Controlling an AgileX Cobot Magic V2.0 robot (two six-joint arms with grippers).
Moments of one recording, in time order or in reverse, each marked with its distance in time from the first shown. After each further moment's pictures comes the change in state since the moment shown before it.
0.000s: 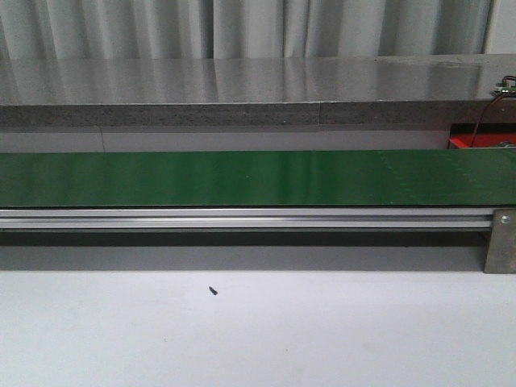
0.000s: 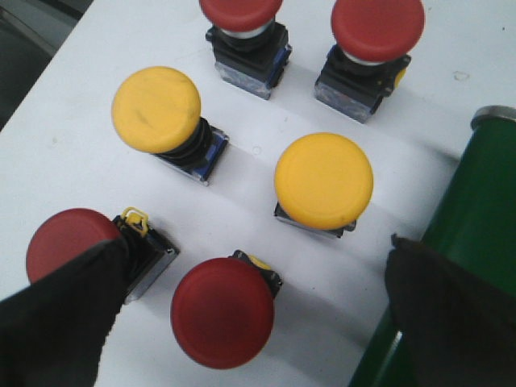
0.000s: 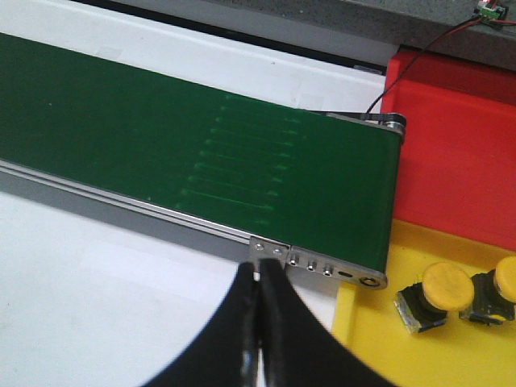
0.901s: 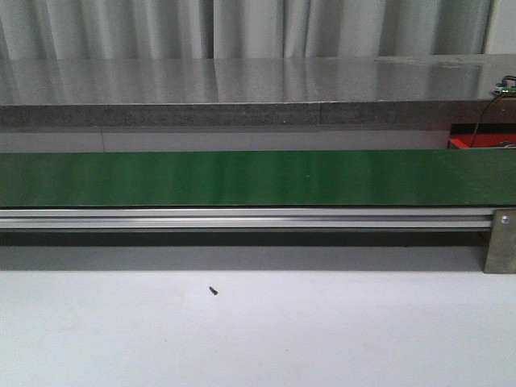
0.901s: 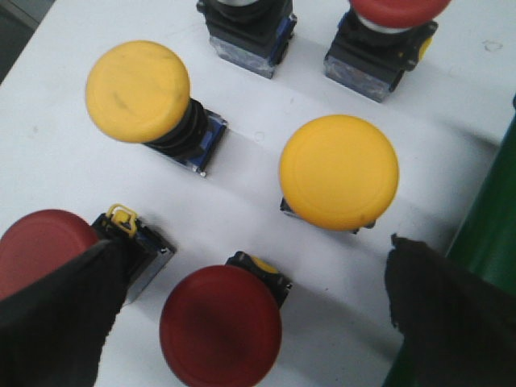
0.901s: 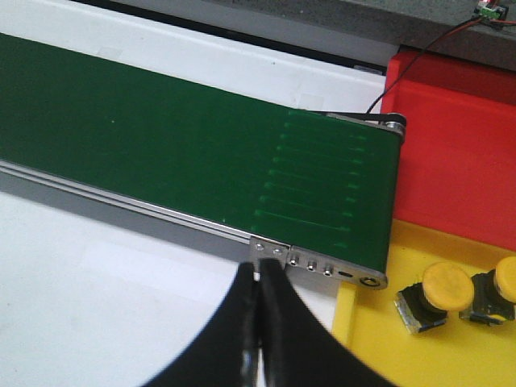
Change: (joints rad) left arm 0.000 0.061 -0.008 0.022 -0.004 0.000; right arm 0.000 0.000 0.000 0.000 0.000 0.000
